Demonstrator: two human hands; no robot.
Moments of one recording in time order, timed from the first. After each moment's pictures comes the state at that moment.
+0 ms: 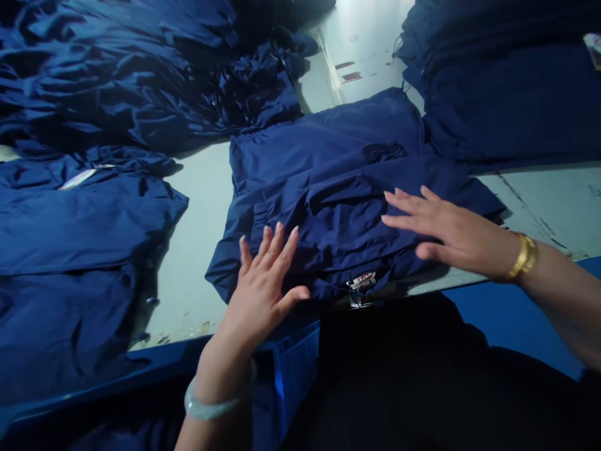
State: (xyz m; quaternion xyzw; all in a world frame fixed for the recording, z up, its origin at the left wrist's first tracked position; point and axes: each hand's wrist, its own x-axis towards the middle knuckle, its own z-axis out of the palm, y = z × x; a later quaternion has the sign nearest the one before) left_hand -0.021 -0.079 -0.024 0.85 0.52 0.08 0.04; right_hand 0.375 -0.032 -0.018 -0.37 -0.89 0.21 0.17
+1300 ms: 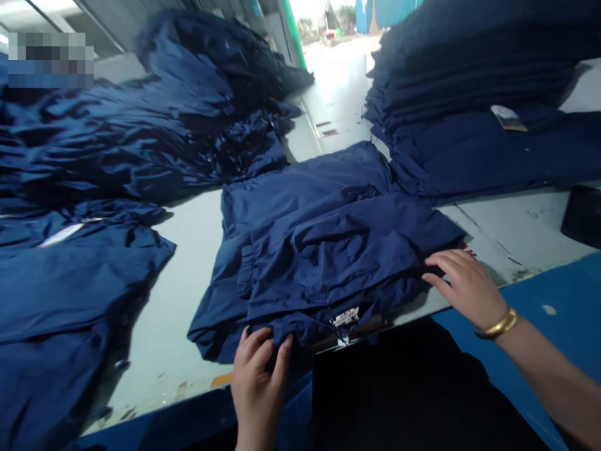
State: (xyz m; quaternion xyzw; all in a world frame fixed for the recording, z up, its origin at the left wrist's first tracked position) left_hand -0.019 -0.145 -0.084 0.71 0.62 0.32 0.05; right_hand 0.411 -0.099 -0.079 -0.60 -0.75 0.01 0.26
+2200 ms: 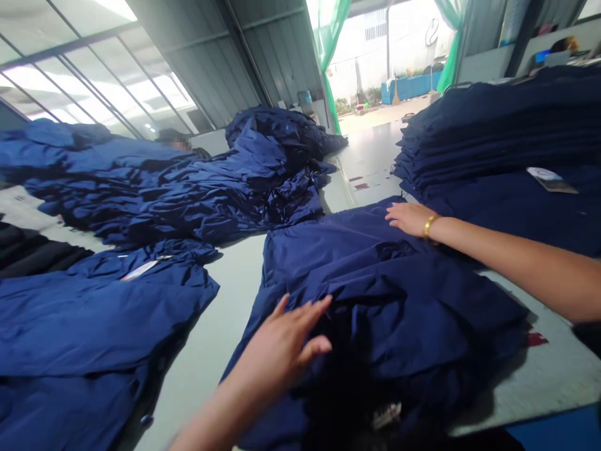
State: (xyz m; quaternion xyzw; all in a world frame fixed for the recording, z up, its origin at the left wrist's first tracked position) left_hand -0.024 0.001 0.030 0.88 0.46 -0.02 0.08; right_hand 0.368 0.224 -0.009 -0.54 -0.84 -0.01 0.08
